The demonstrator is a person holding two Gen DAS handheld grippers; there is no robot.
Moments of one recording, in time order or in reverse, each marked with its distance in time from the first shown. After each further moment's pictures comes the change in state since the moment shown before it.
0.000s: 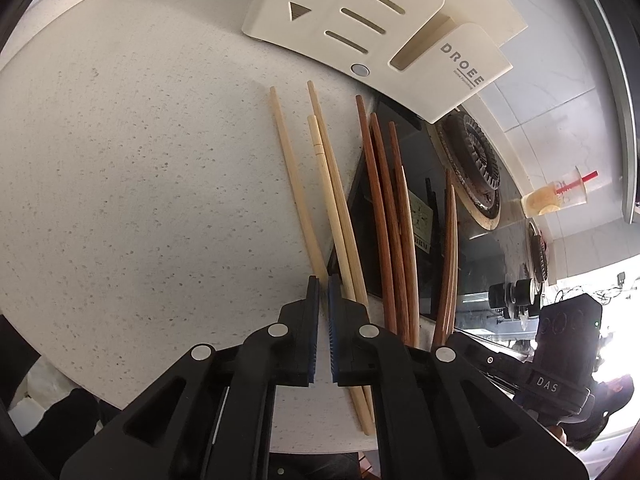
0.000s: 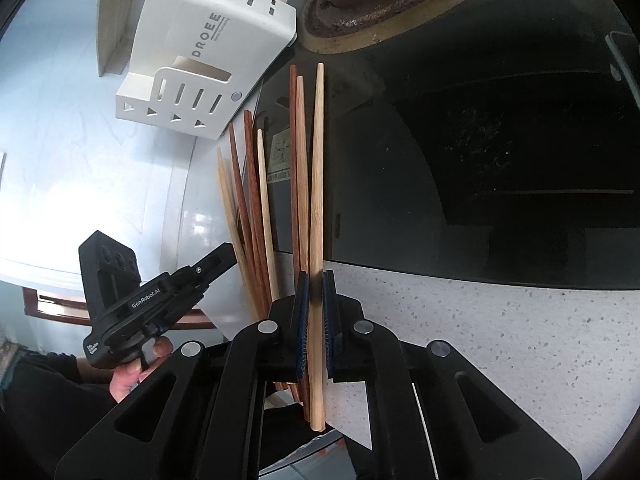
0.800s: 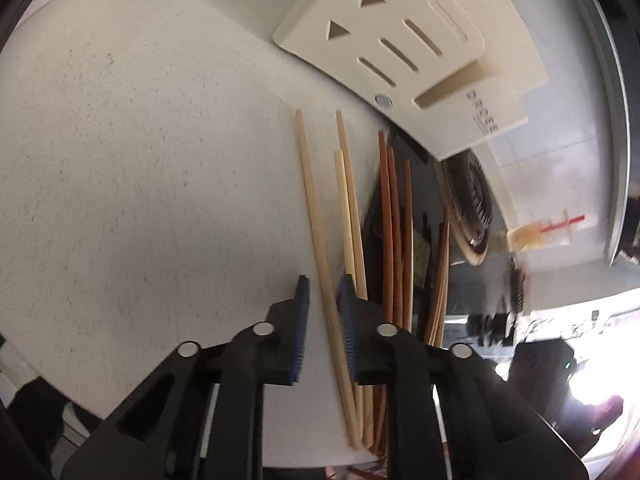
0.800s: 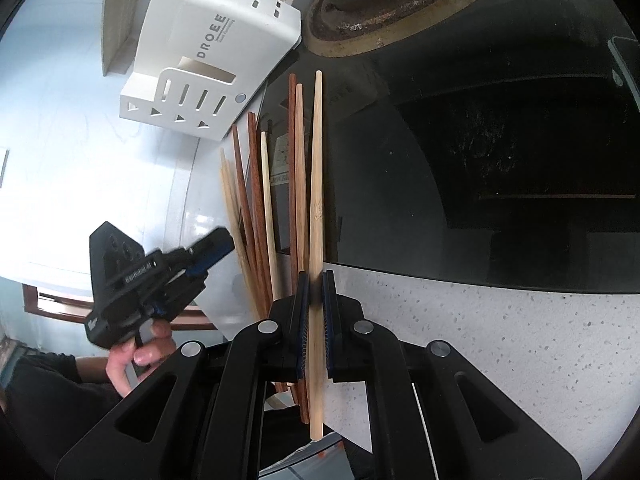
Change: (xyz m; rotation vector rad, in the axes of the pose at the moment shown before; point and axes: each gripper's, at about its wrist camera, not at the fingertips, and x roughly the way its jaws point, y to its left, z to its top) left arm -0.003 0.024 0.023 -0.132 -0.014 -0.087; right arm -0.002 0.001 -0.001 -0.018 -0.015 0.000
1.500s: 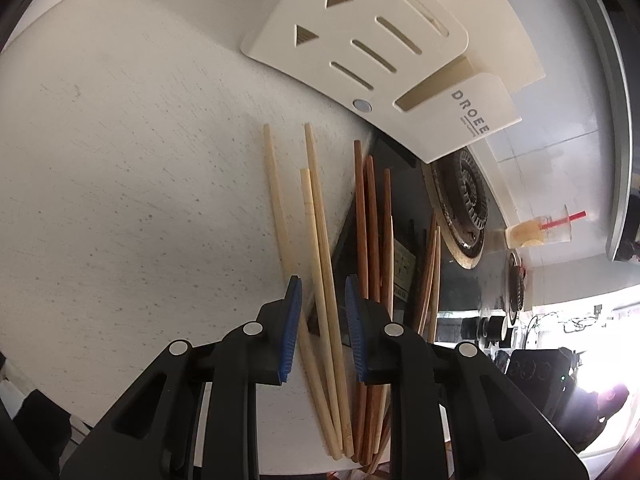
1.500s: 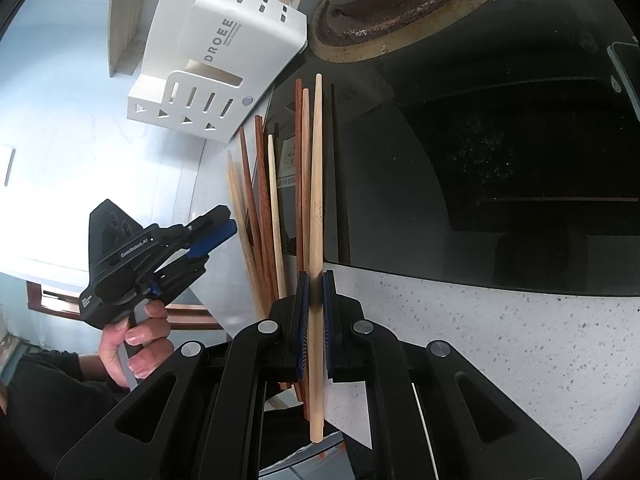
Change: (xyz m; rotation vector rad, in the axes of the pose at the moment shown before) left arm 0.004 -0.021 0.010 0.040 0.033 0.018; right arm -0.003 0.001 0.001 -0.011 -0.007 0.018
